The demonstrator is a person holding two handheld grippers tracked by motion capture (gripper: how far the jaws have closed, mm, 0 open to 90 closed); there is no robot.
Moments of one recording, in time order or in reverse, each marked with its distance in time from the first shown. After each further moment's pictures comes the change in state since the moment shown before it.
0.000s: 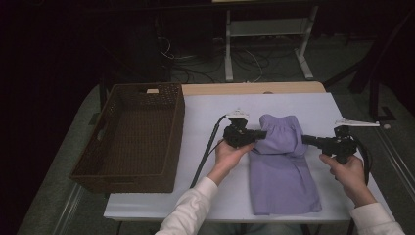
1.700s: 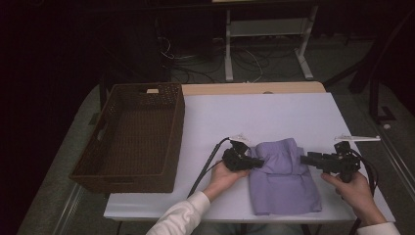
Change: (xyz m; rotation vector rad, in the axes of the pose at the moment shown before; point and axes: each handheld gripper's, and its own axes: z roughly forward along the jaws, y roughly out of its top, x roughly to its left) left arm -0.006 -0.061 0.008 0.207 -0.060 -0.009; right arm 0.019 -0.031 -0.015 0.109 -0.009 0.045
